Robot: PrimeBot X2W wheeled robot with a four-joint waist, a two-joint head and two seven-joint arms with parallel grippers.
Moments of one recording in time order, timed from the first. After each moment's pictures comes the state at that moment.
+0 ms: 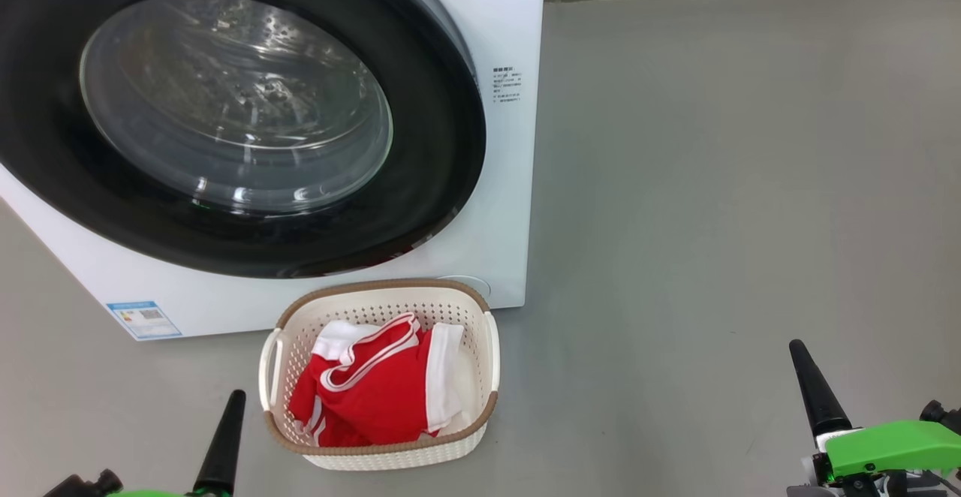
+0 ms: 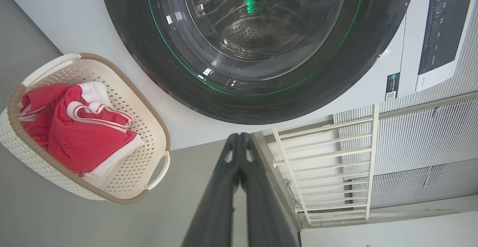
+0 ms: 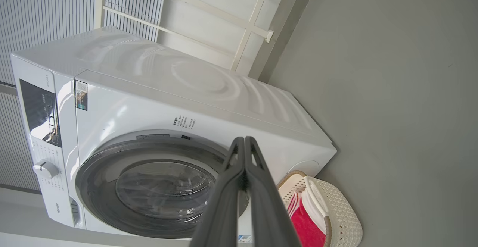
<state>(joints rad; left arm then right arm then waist) -0.03 0.07 0.04 0.27 -1.34 -0.12 0.03 -0.01 -0.03 -0.12 0.28 1.33 0.13 0.03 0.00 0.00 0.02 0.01</state>
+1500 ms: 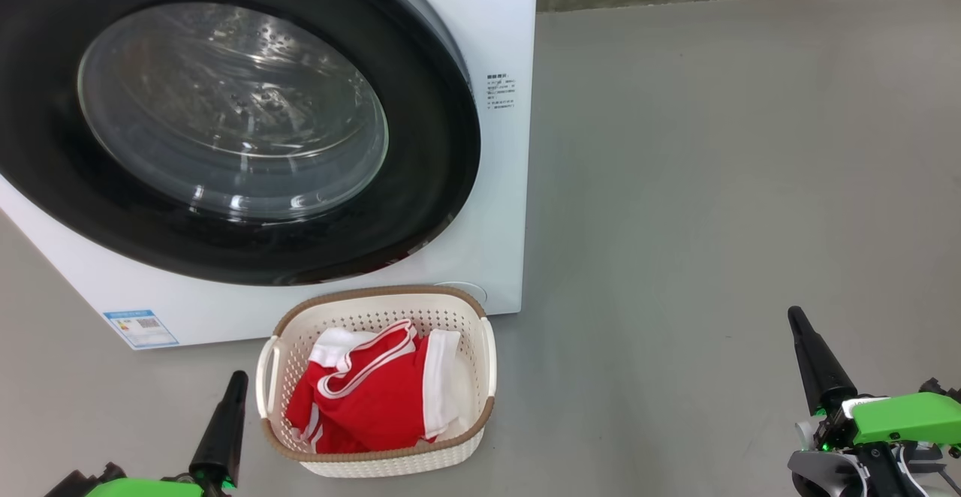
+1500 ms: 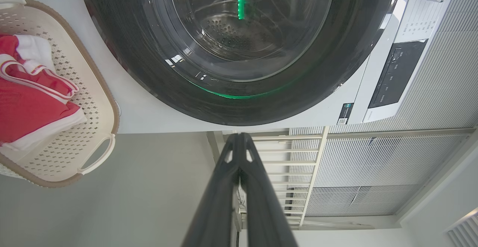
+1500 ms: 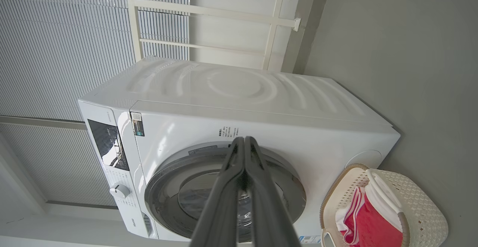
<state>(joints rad) -0.07 0.04 0.07 0.27 -1.60 -0.12 0.11 -0.07 -0.03 -0.13 0.27 1.60 0.13 0.11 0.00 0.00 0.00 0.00</state>
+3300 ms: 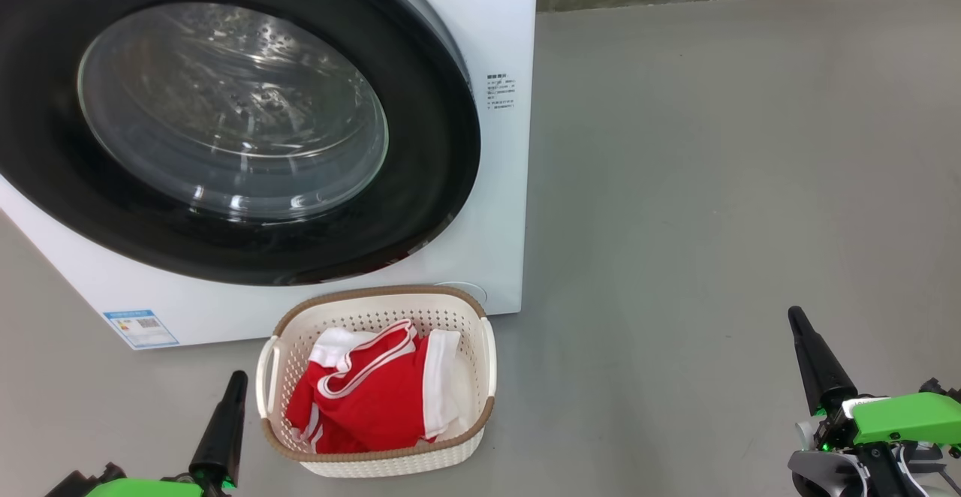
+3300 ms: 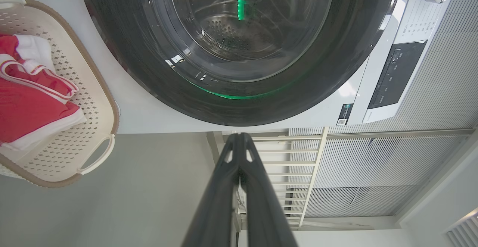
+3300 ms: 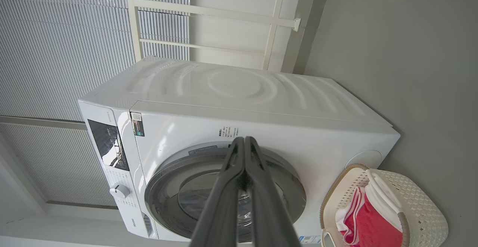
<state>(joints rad) -0.07 0.04 0.08 0.27 -1.60 -0.12 0.11 -0.07 -0.03 -0.13 0.27 1.60 0.13 0.11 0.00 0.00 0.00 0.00</state>
